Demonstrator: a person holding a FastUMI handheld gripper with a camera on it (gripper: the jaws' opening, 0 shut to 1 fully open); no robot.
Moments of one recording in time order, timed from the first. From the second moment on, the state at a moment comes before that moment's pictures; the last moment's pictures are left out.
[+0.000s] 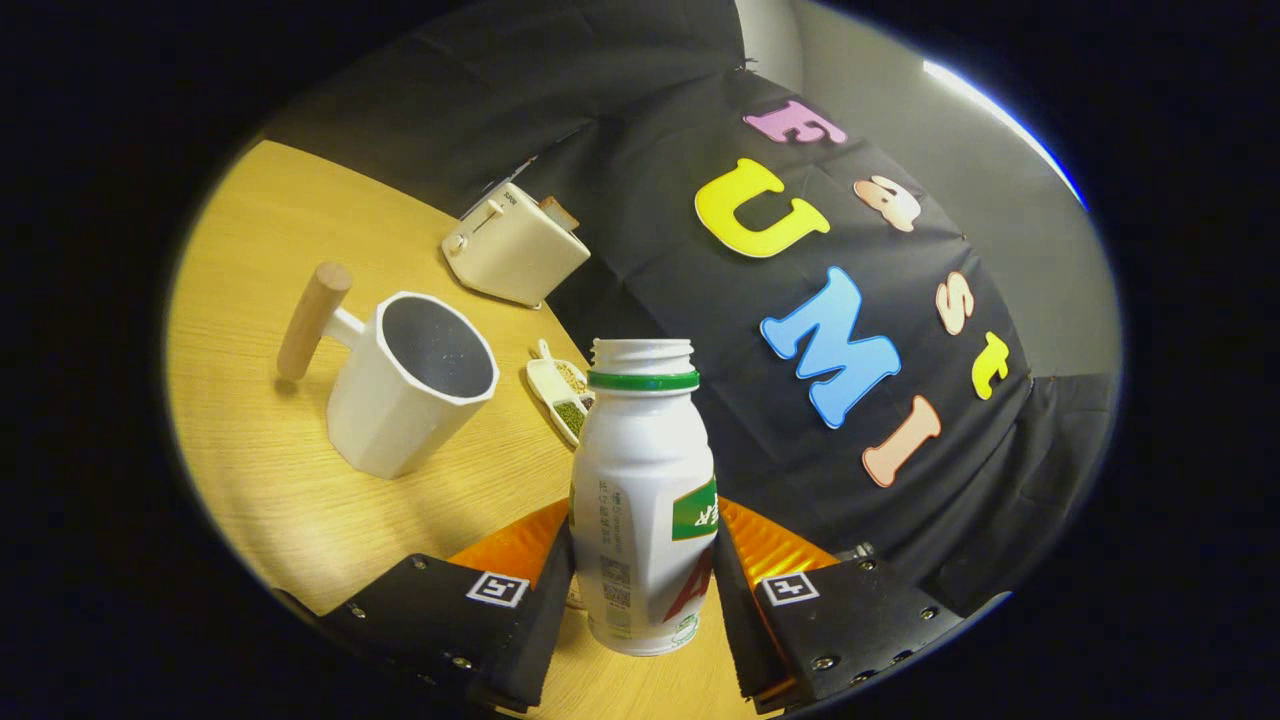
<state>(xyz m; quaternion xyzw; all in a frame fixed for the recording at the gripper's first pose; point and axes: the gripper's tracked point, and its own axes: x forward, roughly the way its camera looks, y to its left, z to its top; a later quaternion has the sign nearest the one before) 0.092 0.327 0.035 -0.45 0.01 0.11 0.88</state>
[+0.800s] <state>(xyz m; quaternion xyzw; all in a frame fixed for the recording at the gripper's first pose) 0.103 0.334 0.044 -0.58 -0.03 0.06 0.81</state>
